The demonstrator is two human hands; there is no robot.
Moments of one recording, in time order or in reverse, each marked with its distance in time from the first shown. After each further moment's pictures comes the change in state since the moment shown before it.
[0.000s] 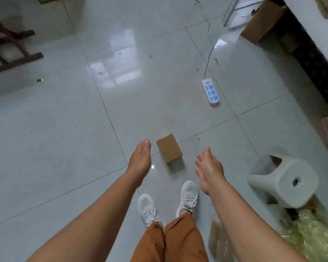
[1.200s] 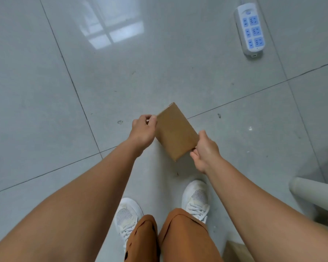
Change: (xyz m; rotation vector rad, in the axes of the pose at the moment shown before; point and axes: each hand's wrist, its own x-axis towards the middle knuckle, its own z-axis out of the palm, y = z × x) left_hand 0.297 -0.150 0.117 0.165 0.005 -0.046; right_hand 0.330 0.123 0.055 0.009 -0.042 0.206
